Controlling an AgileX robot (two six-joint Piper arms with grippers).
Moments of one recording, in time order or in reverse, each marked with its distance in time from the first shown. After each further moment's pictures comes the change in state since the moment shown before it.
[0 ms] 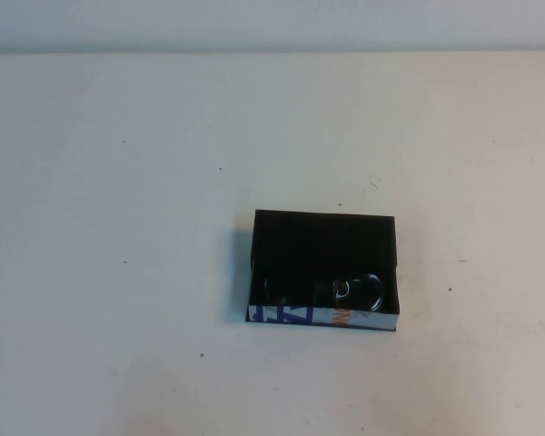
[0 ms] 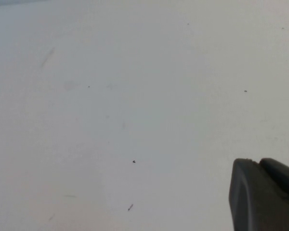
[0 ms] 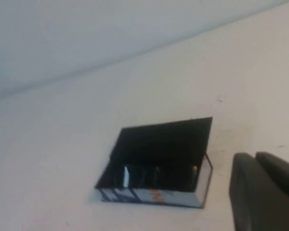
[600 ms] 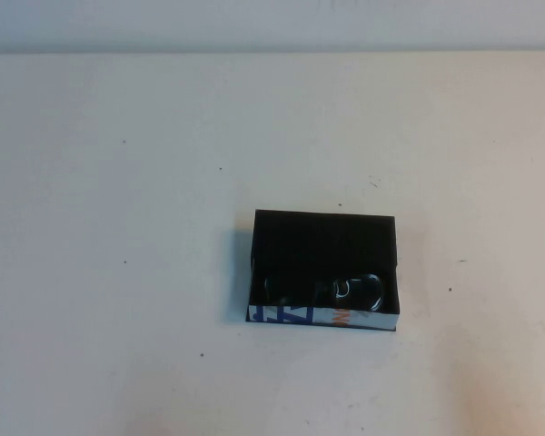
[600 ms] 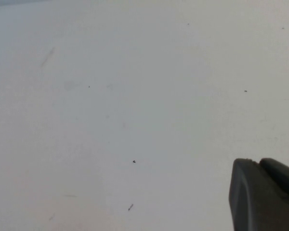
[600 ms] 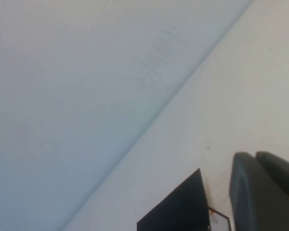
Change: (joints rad) right arm 0.000 -0.197 0.310 0.209 -0.384 0.304; left arm 0.000 0.000 0.000 0.000 0.000 0.000
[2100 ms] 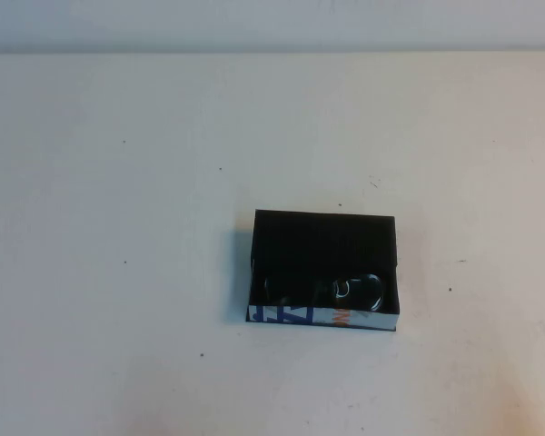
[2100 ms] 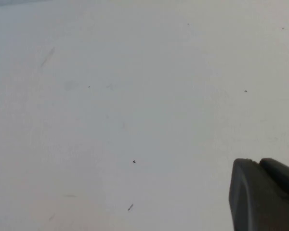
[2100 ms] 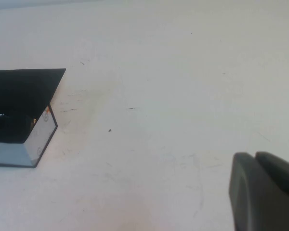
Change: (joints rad) right arm 0.000 0.000 0.000 -0.871 0.201 0.000; left arm 0.000 0.000 0.000 0.000 0.000 0.000
